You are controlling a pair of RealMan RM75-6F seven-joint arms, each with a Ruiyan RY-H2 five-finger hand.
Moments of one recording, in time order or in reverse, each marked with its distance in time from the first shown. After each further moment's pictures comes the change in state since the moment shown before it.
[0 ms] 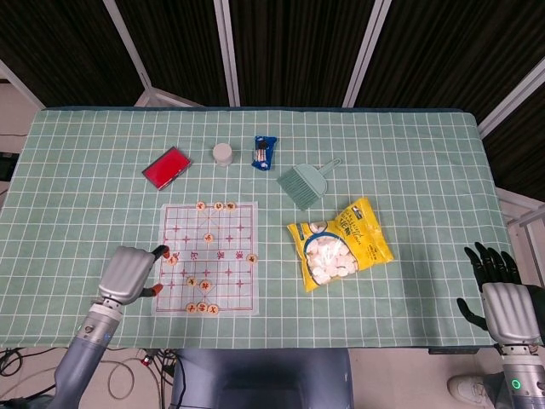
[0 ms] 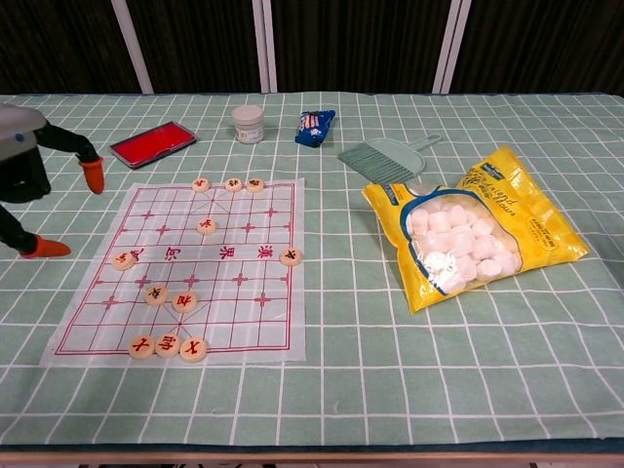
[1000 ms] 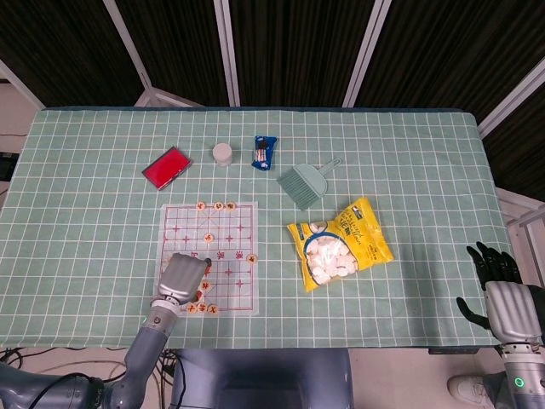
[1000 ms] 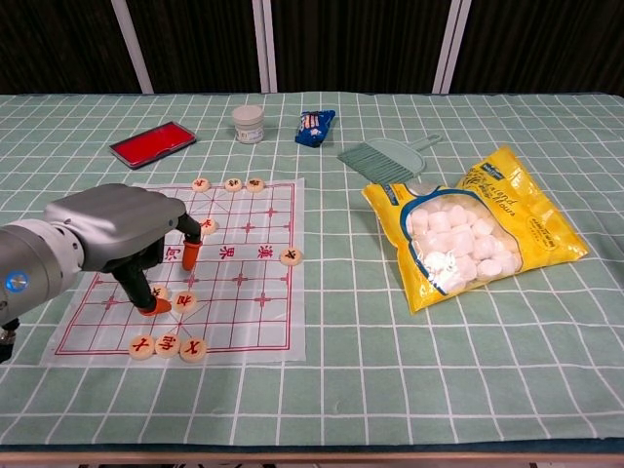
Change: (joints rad) left arm -0.216 -0.325 -0.008 0.152 -0.368 0.032 0.313; right arm 0.005 0.018 0.006 -0.018 0.027 -0.027 0.070
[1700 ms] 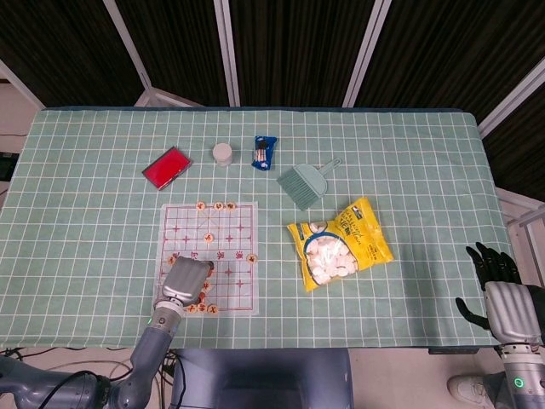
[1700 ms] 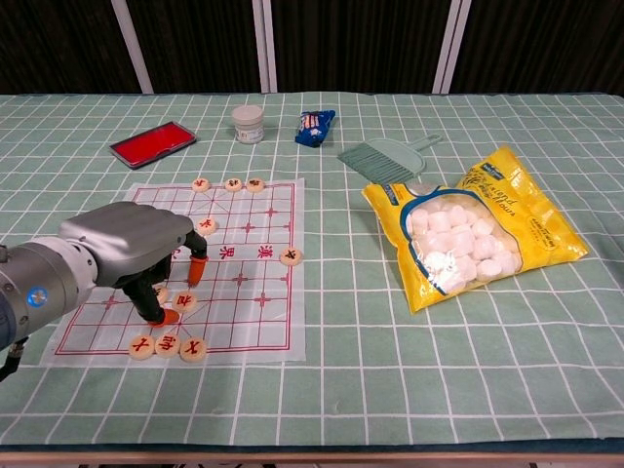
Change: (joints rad) left arm -0.032 -0.033 0.026 0.043 -0.045 -0.005 -0.026; right arm -0.001 0.000 0.000 -0.006 -0.003 0.003 0.015
